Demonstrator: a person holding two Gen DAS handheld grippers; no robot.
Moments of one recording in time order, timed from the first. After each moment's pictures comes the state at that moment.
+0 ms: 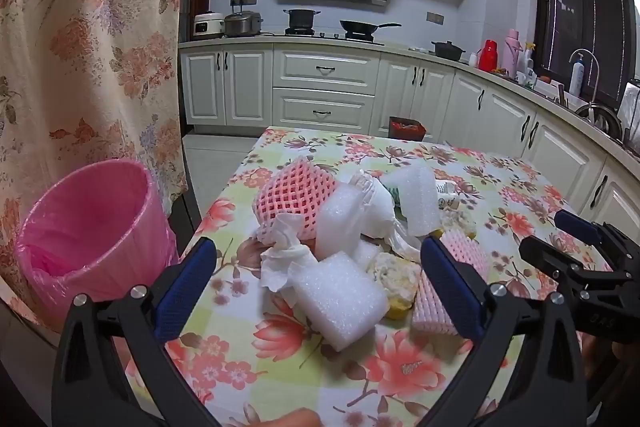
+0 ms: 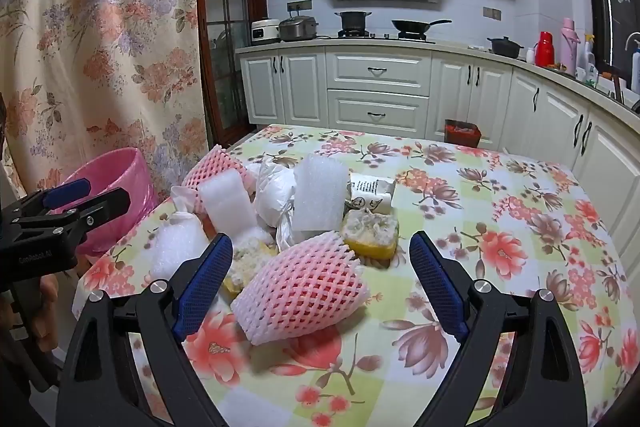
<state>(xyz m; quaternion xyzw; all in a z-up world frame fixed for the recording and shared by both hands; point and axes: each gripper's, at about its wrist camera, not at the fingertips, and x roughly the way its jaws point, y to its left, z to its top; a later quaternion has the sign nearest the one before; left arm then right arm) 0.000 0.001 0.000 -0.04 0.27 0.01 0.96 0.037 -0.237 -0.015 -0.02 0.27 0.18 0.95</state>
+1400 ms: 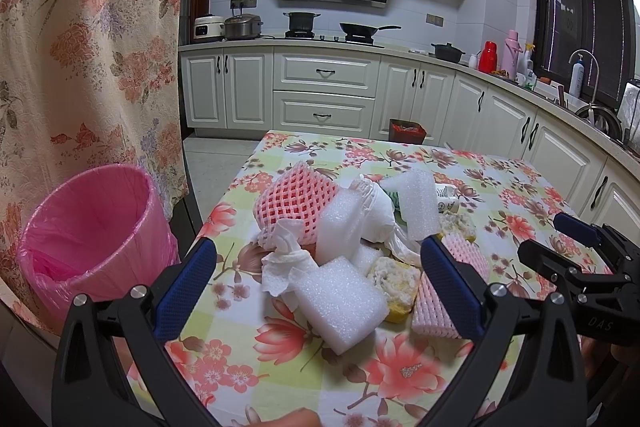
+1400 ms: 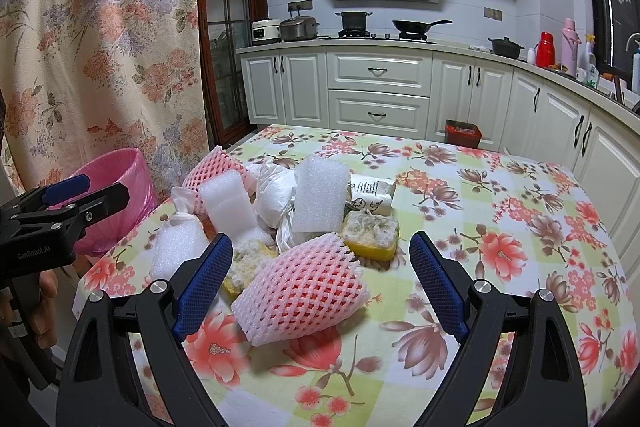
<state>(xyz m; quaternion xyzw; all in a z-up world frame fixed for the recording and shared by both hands) 0.003 0.003 0.008 -0.04 0.27 0.01 0.96 0.037 -0.235 -0.014 -0.02 0.27 0.18 0.95</state>
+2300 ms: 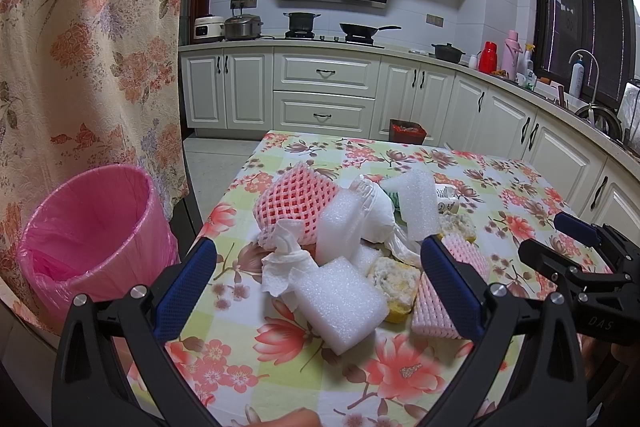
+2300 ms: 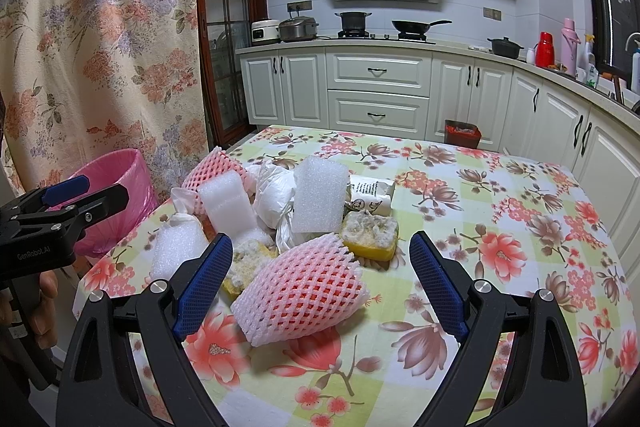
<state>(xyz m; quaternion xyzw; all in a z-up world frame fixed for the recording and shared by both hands) 0.001 0.002 0.007 -0.03 0.27 0.01 0.96 0.037 -0.236 -0.014 -0.02 0.26 0.18 0.95</state>
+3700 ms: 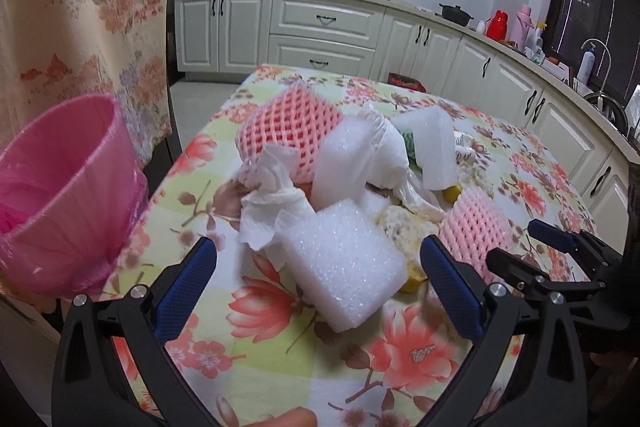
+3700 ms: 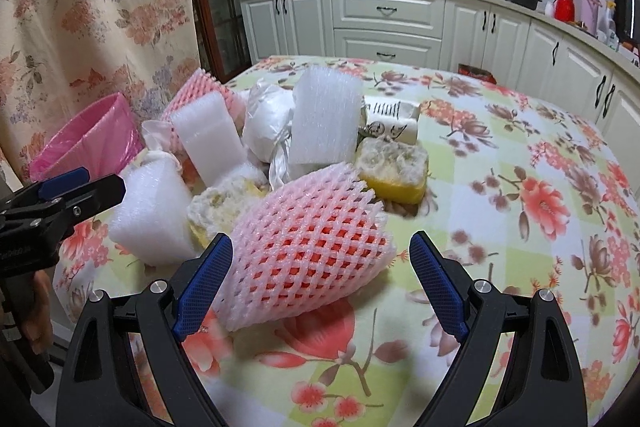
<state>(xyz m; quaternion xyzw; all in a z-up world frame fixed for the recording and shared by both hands) 0.037 0.006 -0.055 -0.07 0.36 -0.01 0.93 0.080 -0.214 -0.076 -0.03 0.38 0.18 0.91</state>
